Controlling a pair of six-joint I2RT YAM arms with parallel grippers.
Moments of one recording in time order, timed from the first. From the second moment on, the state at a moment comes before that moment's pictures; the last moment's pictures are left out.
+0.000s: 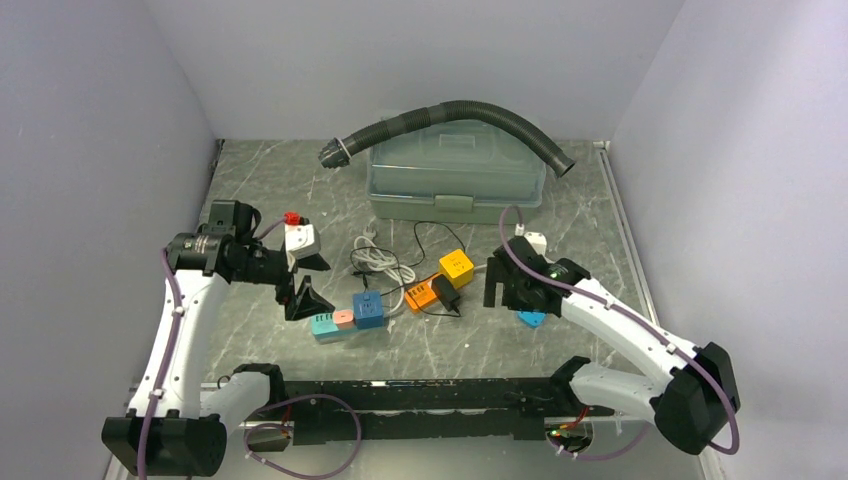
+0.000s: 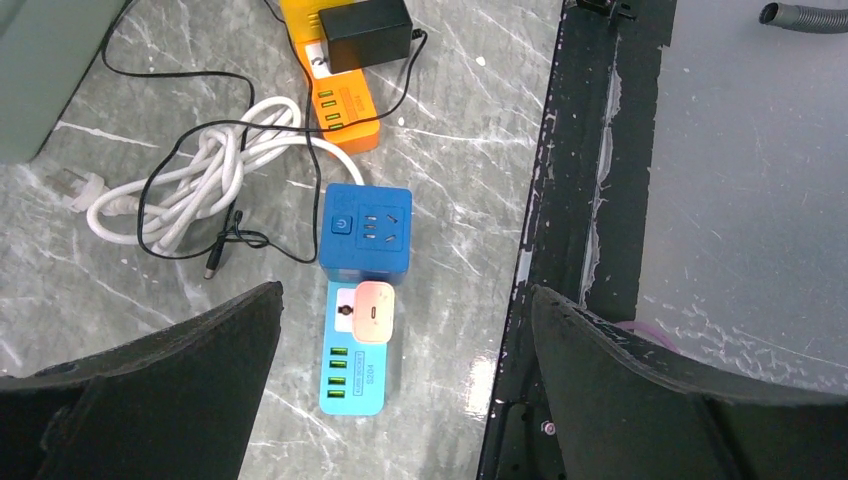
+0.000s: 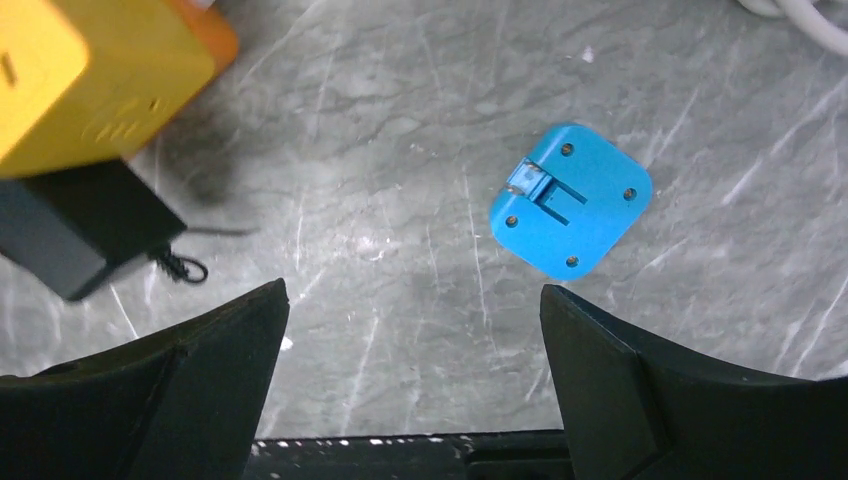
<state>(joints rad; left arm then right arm) -0.03 1.01 1.13 -1.33 1.05 1.03 0.64 1.07 0.76 -0.82 0.29 0.65</state>
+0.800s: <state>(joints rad) -0.03 0.99 1.13 -1.34 1.05 1.03 0.39 1.28 0.61 -0.65 0.29 0.90</state>
